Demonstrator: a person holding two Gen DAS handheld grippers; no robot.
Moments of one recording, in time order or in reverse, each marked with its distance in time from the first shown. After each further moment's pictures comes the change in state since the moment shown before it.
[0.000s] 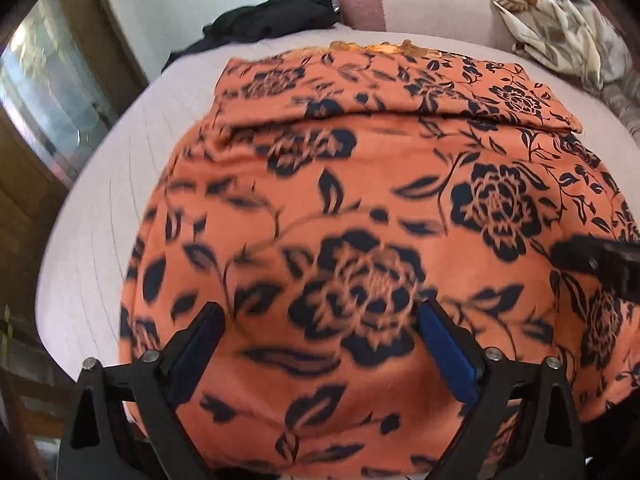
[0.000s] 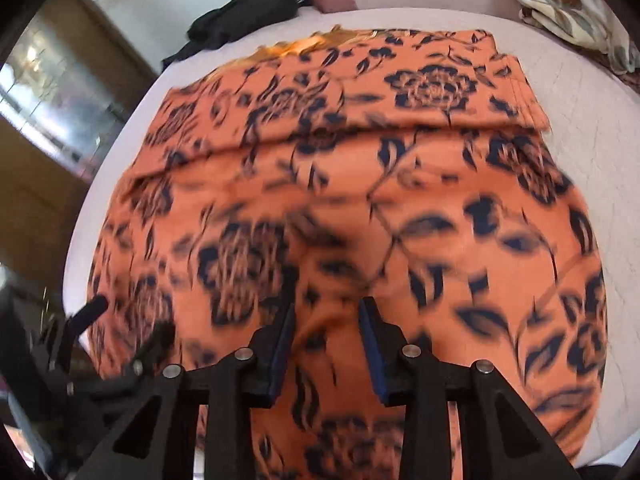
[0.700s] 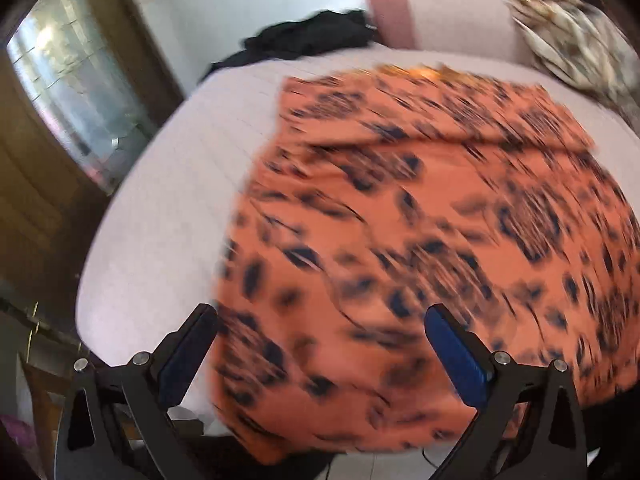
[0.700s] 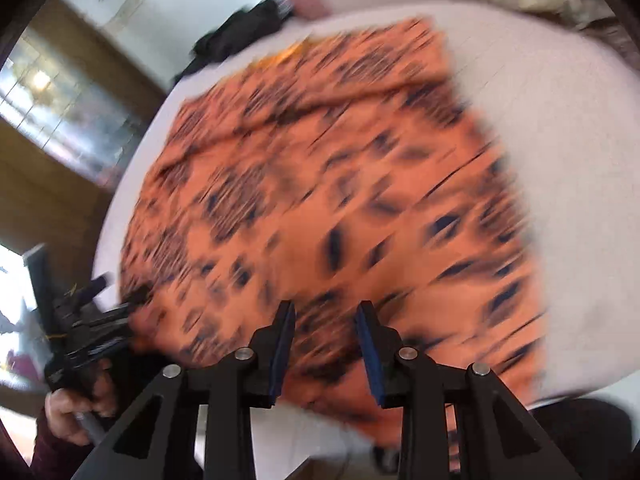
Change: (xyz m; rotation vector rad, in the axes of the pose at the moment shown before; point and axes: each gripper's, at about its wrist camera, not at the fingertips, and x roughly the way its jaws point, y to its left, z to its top) left arm -0.043 0.042 0.015 -0.021 -0.047 0.116; right arm -0.069 -0.067 -0.044 0.098 -0.023 0.044
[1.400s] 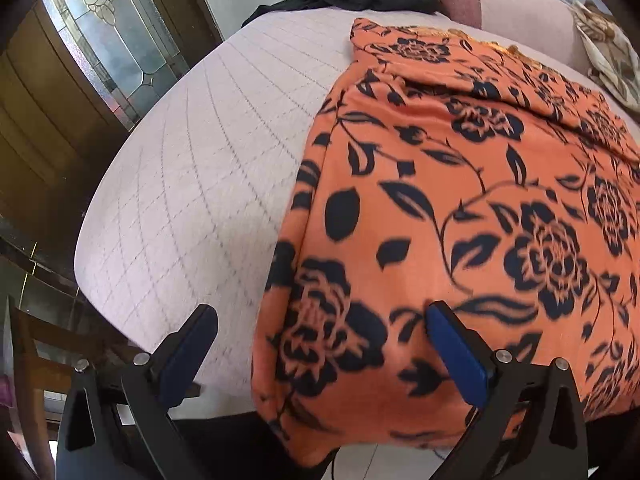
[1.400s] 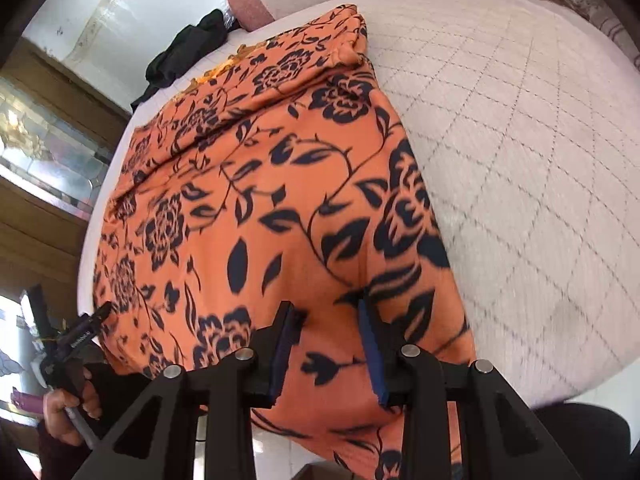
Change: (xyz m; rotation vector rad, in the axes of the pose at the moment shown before) left arm 0.034 0.042 -0.051 -0.115 0.136 0.035; right arm 0.017 -0.042 -0.010 0.081 0.005 -0.028
